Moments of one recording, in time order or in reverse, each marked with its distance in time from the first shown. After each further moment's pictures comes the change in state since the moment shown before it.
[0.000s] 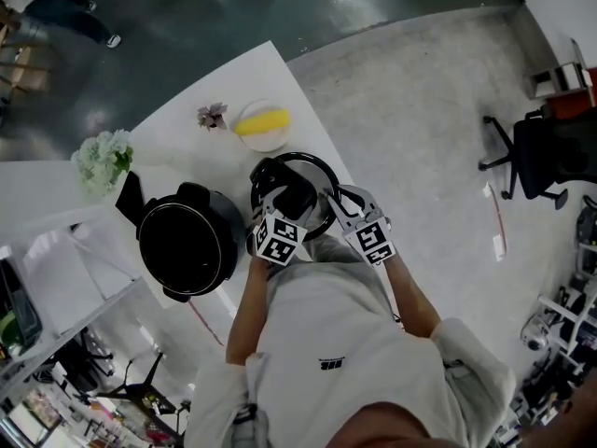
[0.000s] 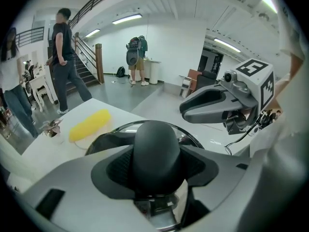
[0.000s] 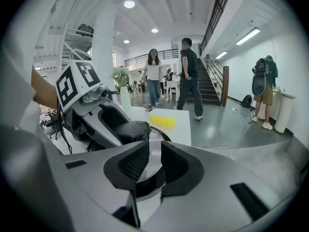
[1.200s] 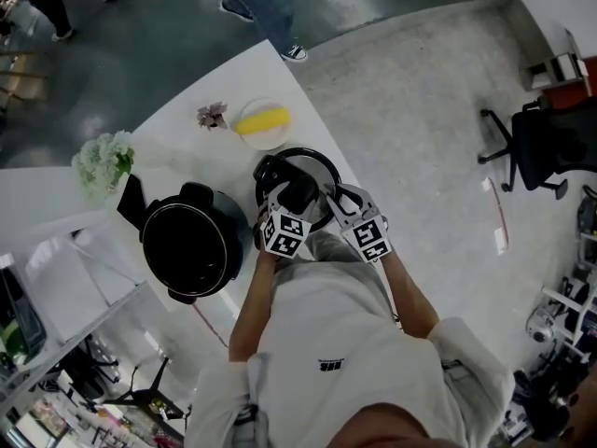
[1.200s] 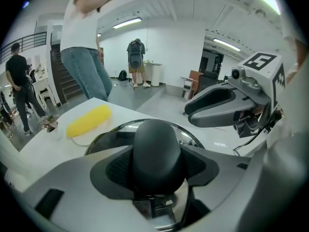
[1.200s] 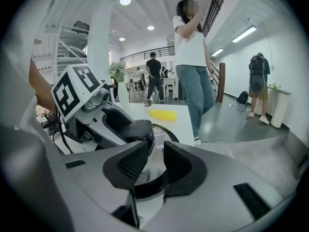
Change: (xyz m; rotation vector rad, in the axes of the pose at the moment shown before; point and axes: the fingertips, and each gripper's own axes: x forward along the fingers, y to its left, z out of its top) left arm 0.024 0.006 -0.019 0.012 -0.041 0.037; right arm 0.012 0.012 -0.022 0.032 0.024 -0.037
